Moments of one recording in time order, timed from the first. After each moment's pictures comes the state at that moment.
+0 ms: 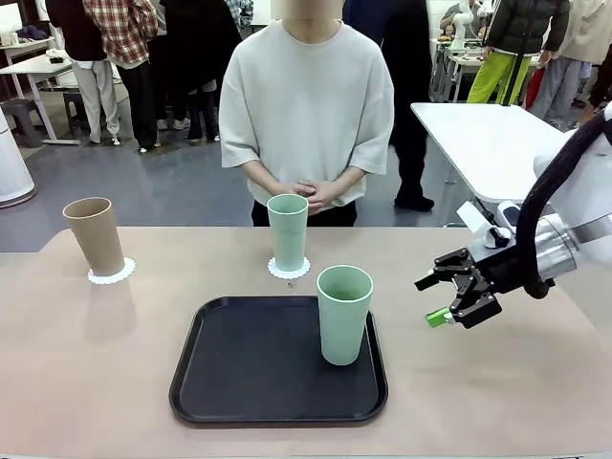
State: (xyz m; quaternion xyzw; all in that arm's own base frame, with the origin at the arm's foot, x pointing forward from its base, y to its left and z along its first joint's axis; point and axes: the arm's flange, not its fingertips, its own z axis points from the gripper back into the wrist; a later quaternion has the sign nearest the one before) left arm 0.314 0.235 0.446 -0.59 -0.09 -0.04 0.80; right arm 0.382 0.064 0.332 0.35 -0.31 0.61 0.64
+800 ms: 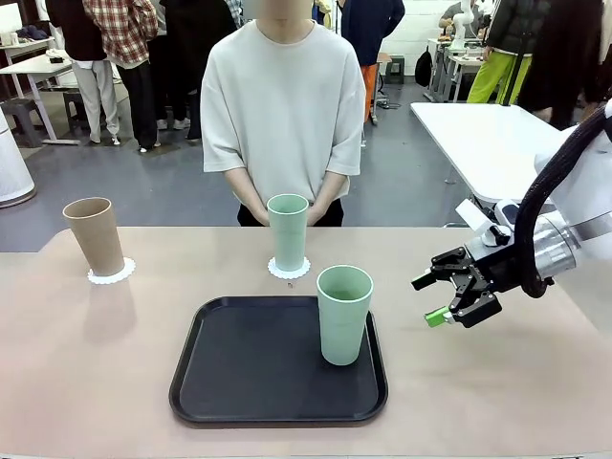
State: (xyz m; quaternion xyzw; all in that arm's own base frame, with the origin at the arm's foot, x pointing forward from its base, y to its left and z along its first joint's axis) left arm 0.314 0.235 0.446 -0.59 -0.09 -0.04 0.80; right arm 0.380 0.065 0.336 0.36 -0.31 0.61 0.64
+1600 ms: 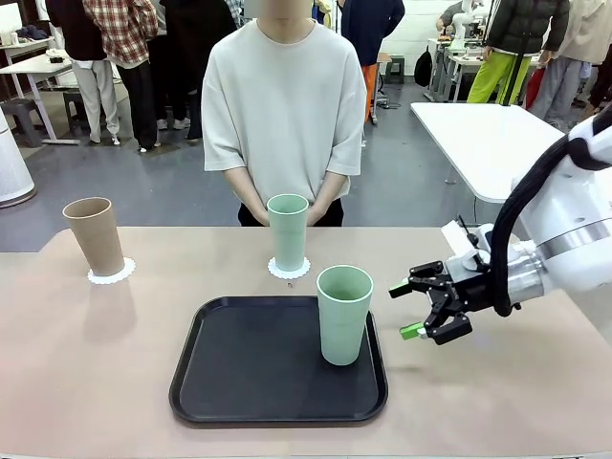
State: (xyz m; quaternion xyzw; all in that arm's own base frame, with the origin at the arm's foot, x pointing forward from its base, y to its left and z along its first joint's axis) left arm 0.313 0.235 0.446 -0.59 -0.09 -0.04 0.80; right arm 0.383 0.092 0.286 0.37 -0.37 0.62 0.58
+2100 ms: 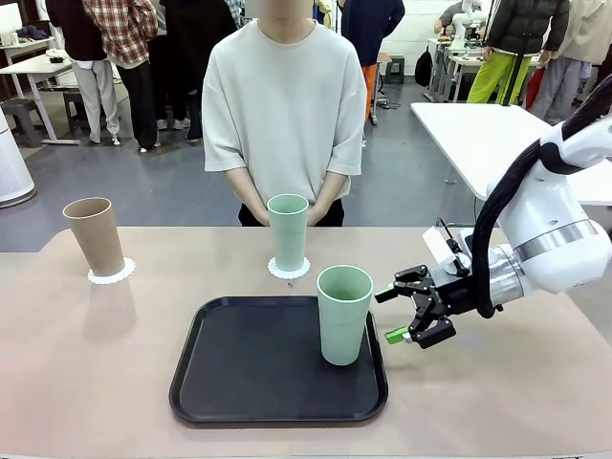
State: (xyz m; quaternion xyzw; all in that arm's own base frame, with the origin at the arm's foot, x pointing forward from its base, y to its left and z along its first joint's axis) left arm 0.313 0.235 0.446 -0.59 -0.09 -0.04 0.80; right arm 0.388 0.115 0.278 0.37 -0.36 0.63 0.58
